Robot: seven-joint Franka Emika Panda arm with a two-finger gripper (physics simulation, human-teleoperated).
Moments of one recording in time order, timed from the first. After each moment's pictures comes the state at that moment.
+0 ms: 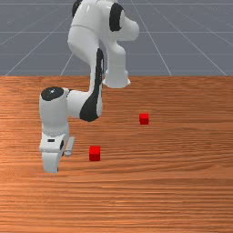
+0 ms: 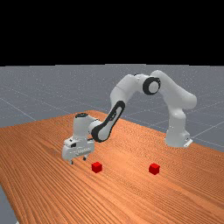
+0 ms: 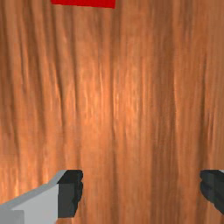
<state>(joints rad) -0.23 0.94 -0.09 -1.50 0.03 2.53 -1.08</state>
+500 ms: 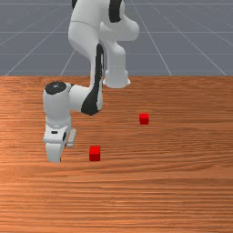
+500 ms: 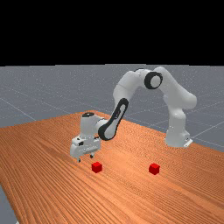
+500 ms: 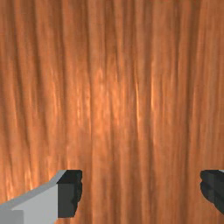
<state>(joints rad) -0.23 0.83 -0.10 -1.72 0.02 2.63 -1.10</state>
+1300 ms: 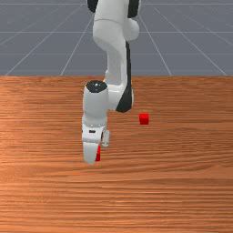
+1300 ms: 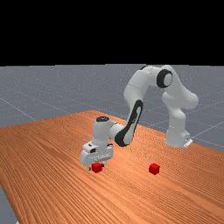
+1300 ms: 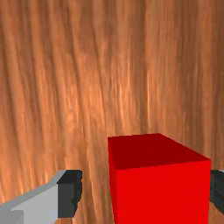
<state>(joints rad) 0.00 0.77 -0.13 -1.83 0.02 2.72 -0.85</state>
